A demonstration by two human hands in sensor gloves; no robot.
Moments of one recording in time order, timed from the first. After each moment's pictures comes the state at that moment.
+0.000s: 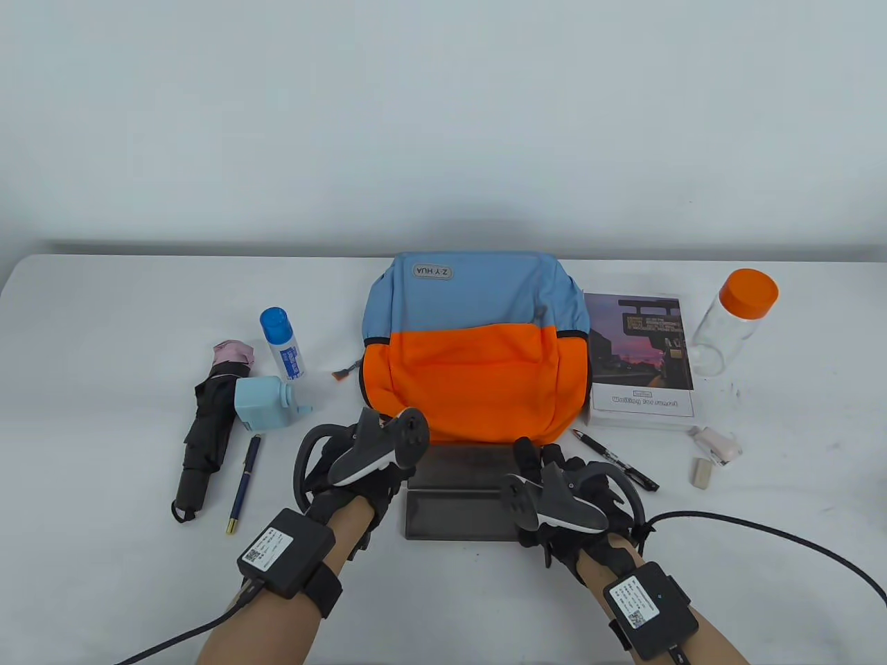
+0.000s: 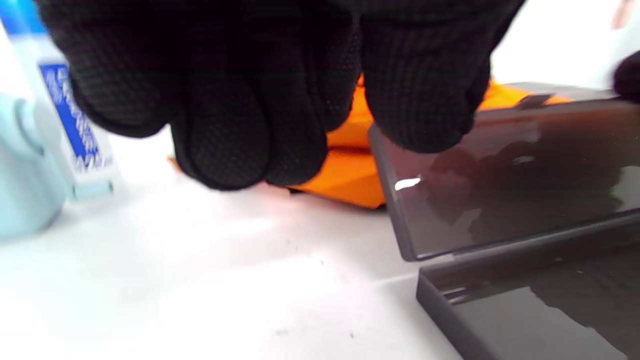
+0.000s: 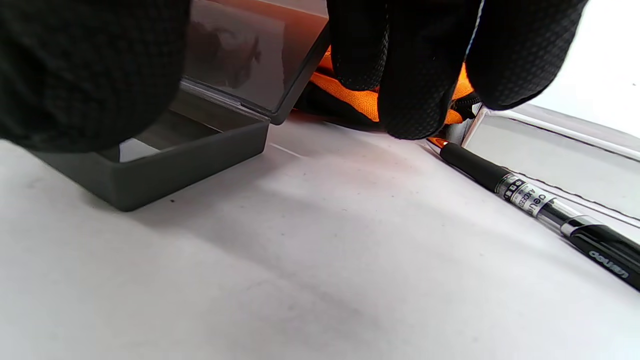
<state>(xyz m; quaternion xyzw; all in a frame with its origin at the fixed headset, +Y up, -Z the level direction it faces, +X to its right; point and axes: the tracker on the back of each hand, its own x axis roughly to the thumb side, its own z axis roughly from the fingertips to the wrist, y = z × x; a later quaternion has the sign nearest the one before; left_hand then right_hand) -0.115 -0.694 -0.322 -0.07 -0.14 -0.05 0.99 0.113 -0.749 -0.293 -0.18 -0.09 -0.97 0.13</state>
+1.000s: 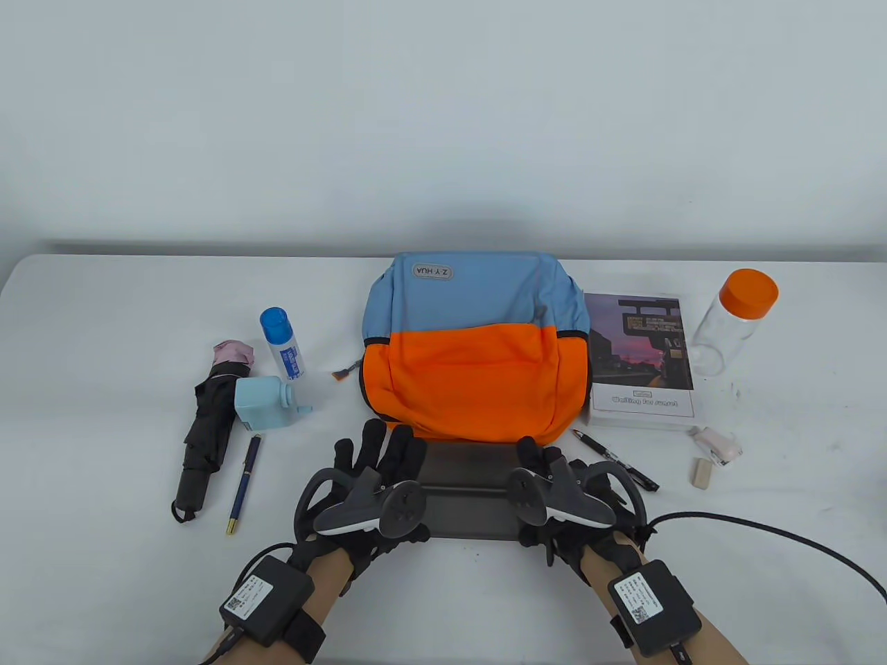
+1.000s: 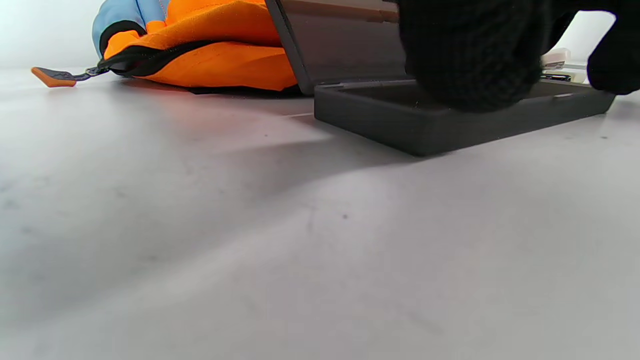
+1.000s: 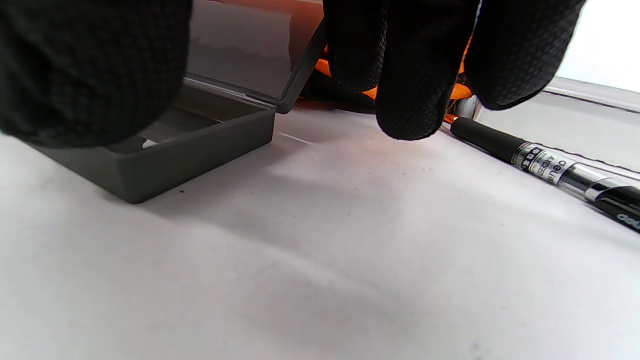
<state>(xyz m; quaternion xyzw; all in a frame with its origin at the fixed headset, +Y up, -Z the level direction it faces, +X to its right) -0.117 -0.755 -0.290 -0.11 -0.28 -0.04 0.95 0.121 -0.752 -0.298 -0.18 -0.11 -0.97 0.10</state>
